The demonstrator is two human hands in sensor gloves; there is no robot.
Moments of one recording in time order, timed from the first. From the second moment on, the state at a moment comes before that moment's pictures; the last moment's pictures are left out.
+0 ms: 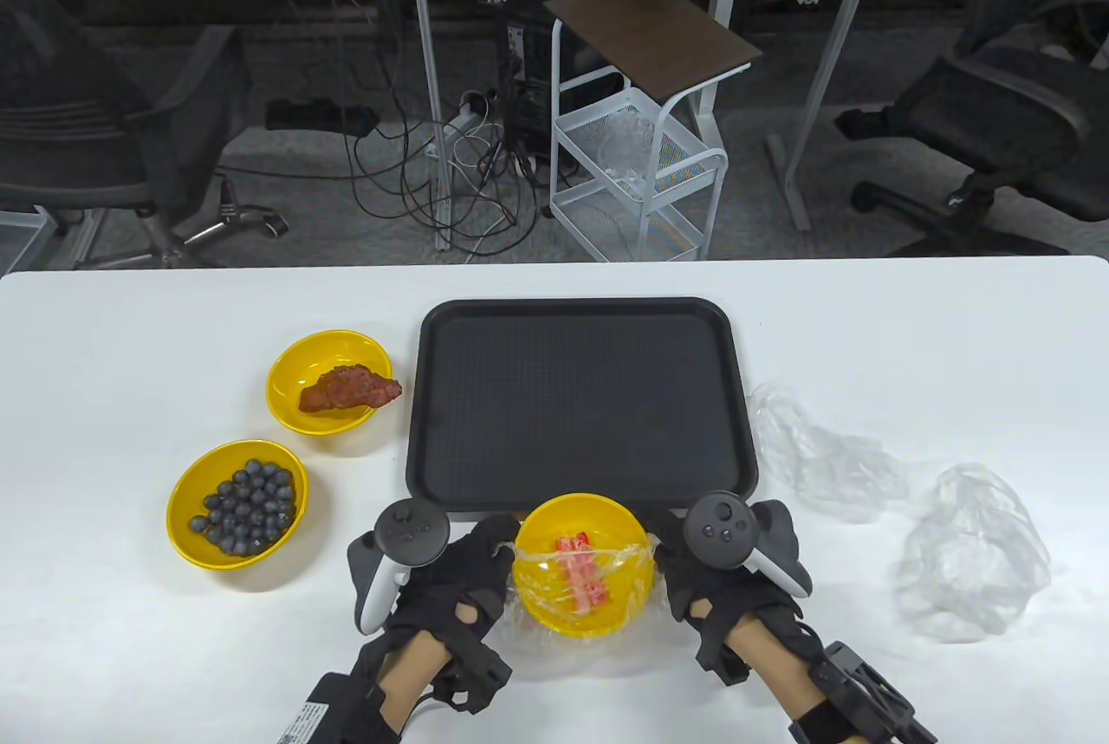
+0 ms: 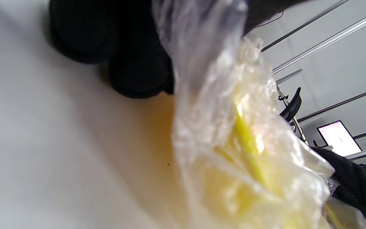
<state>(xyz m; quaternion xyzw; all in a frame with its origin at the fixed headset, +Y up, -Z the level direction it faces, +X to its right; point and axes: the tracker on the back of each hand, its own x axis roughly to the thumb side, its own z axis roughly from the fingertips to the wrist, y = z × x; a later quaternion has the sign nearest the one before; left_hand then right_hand) -0.153 -0.774 -0.287 -0.20 0.02 0.44 0.88 0.158 -0.754 -0.306 0.13 0.09 0.96 0.22</state>
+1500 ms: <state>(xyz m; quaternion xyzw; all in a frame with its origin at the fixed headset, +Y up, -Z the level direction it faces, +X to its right) -0.138 -0.780 -0.300 -0.20 0.14 0.35 0.90 0.150 -0.766 -0.309 -0.03 0.02 0.97 0.26</state>
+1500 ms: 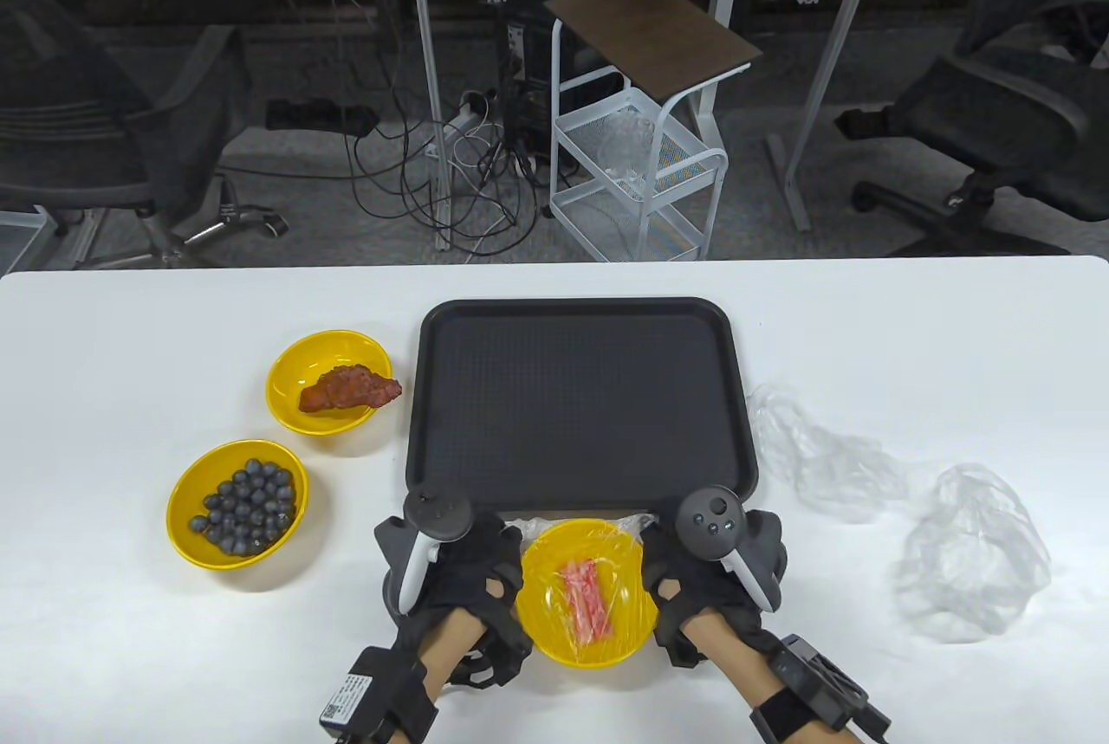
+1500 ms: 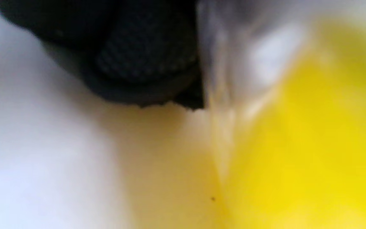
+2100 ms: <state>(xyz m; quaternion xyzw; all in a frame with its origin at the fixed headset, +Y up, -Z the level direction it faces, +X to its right) -0.158 -0.771 -0.293 -0.29 0.09 0.36 0.88 0.210 -0.760 -0.316 -0.06 0.25 0.91 0.33</state>
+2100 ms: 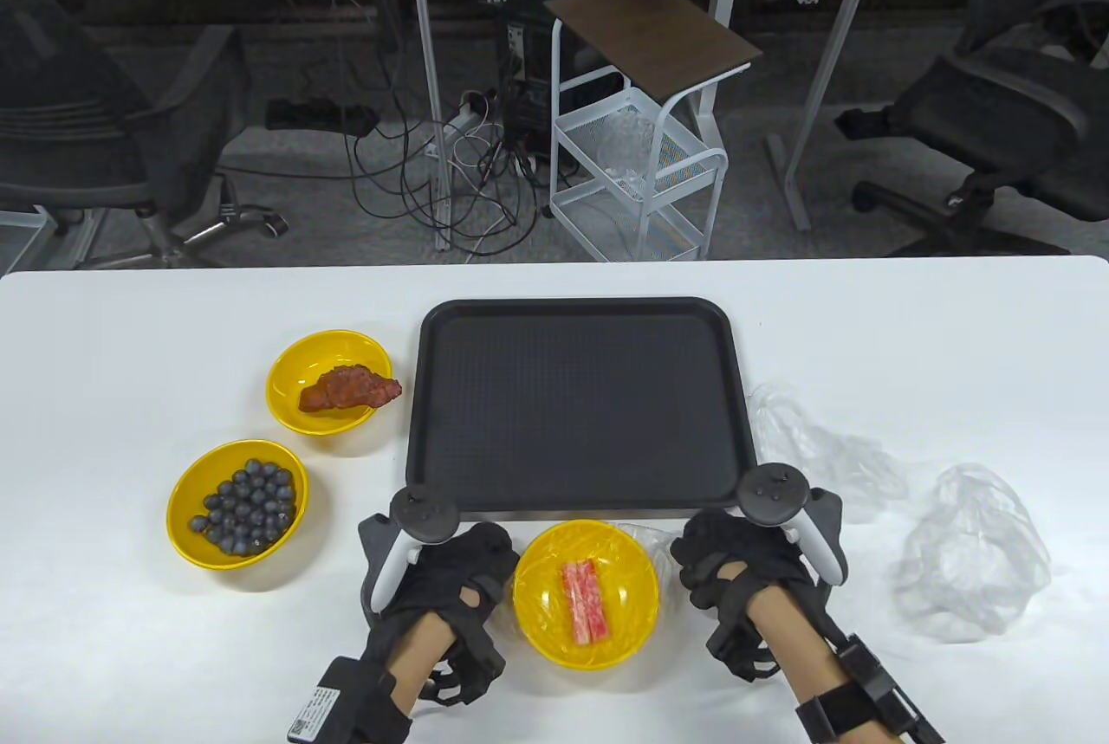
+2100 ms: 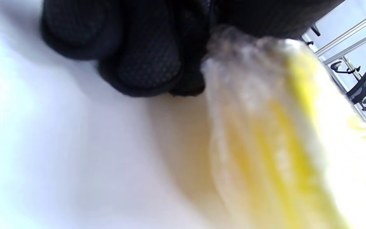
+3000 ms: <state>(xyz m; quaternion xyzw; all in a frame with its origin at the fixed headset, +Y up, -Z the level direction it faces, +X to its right) -0.167 -0.729 -0.299 -0.09 0.04 0.18 0.98 0.179 -0.723 -0.324 0.02 0.18 0.92 0.35</state>
